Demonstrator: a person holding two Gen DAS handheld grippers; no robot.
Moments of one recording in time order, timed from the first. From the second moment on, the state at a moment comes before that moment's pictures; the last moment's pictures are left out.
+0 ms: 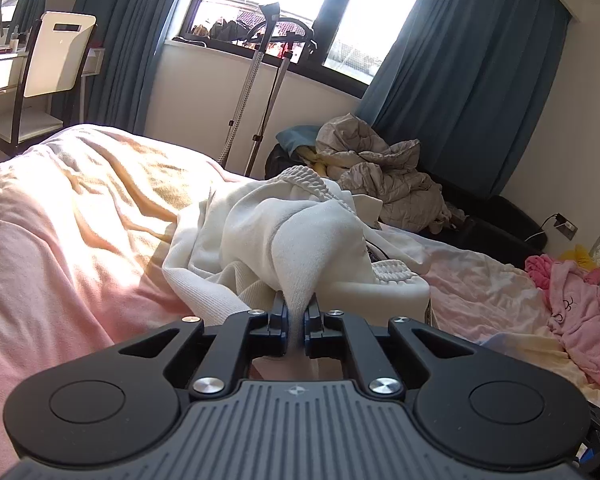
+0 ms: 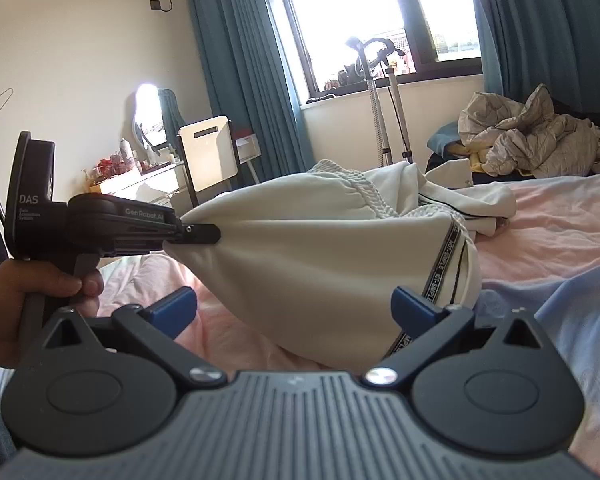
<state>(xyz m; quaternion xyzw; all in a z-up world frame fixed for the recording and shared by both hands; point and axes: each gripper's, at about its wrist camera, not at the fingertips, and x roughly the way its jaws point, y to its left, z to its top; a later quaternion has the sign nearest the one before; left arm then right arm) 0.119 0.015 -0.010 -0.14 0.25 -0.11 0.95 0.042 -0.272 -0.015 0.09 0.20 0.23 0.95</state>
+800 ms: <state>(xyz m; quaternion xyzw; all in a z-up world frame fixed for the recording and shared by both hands) 0.182 0.089 -0.044 -0.37 0.25 -0.10 0.89 0.085 -0.317 -0.036 0.26 0.19 0.10 0.94</state>
